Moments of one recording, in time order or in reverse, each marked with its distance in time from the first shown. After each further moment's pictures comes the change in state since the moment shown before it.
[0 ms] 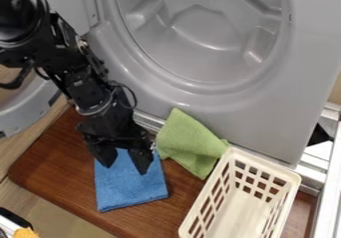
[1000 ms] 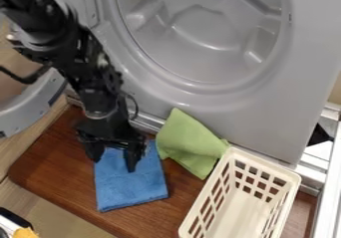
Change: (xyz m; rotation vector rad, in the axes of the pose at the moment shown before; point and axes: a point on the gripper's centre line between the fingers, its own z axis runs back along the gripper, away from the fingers) arm 0.014 0.036 -0.028 0.226 0.013 0.060
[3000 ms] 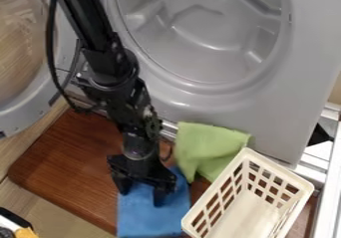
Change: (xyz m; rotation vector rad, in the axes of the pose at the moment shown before) arm -0.023 -0.057 -0.054 -0.020 0.092 -0.074
